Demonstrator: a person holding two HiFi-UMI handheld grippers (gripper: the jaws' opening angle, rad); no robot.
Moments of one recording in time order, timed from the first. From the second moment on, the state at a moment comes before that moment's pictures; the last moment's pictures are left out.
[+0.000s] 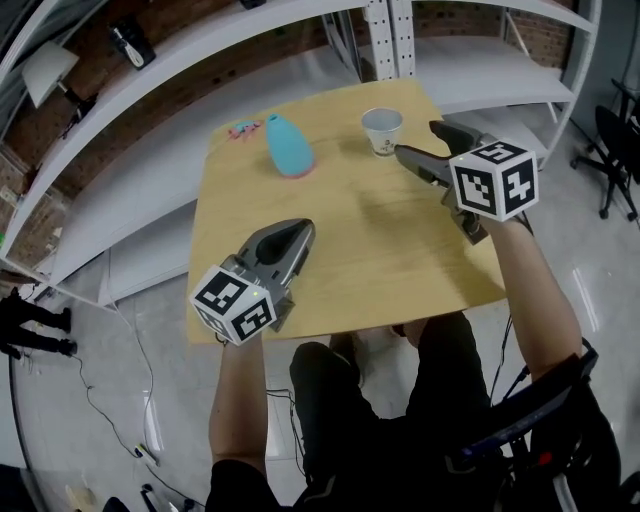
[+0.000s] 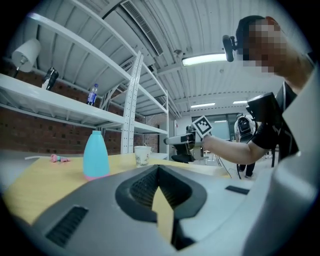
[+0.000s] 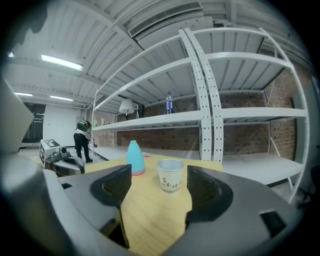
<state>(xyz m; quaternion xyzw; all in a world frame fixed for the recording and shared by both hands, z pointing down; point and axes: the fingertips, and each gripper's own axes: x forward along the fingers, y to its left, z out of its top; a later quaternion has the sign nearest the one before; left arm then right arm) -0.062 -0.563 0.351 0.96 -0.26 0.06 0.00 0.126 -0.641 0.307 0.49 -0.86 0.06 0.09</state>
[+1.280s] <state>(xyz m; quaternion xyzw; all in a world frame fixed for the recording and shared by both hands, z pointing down) -0.073 0.124 0.261 0.93 -0.36 0.01 0.02 0.089 0.073 0.252 0.44 -0.90 0.05 0.01</state>
